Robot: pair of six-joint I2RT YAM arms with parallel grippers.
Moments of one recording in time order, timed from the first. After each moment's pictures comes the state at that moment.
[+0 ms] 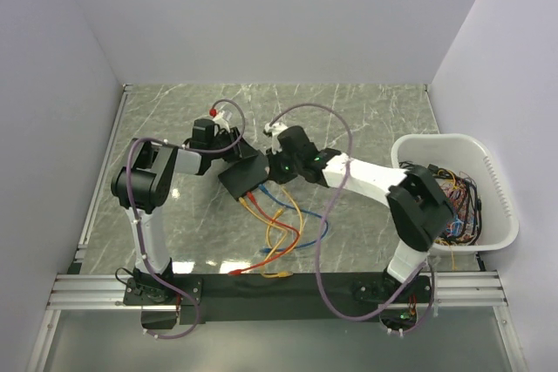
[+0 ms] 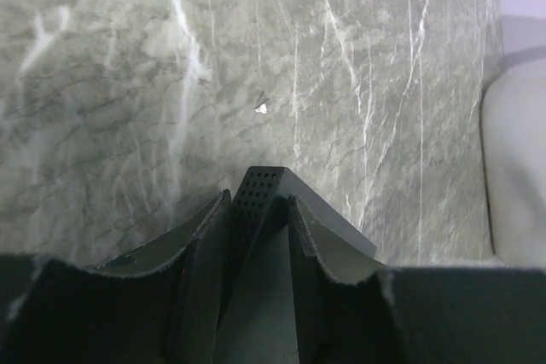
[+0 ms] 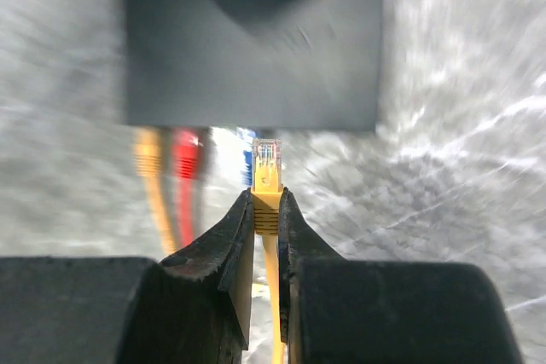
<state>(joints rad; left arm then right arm) -0.24 2.01 0.97 0.50 0.57 -0.57 0.75 1.74 1.13 -0.18 -0.09 0.21</state>
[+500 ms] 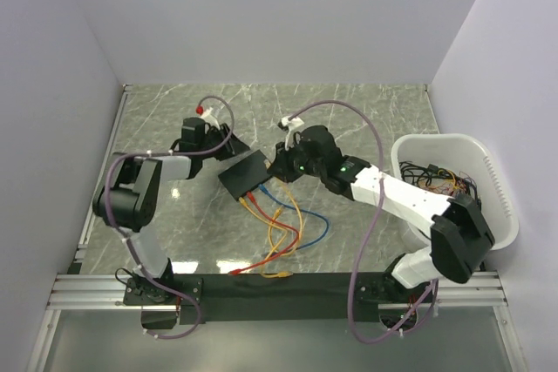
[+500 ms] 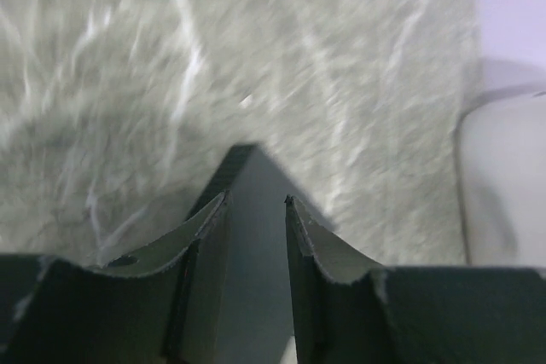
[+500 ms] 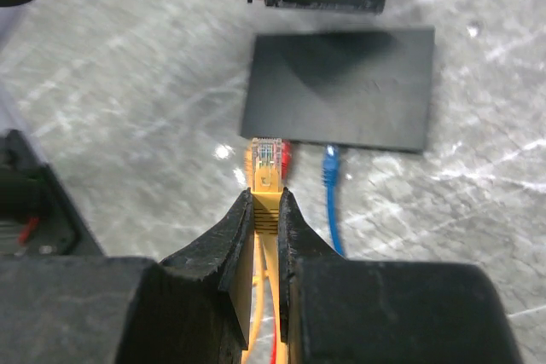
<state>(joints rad) -0.22 1.82 0.87 0.44 0.50 -0.62 0.75 1.44 0.99 -0.05 -0.21 0.27</state>
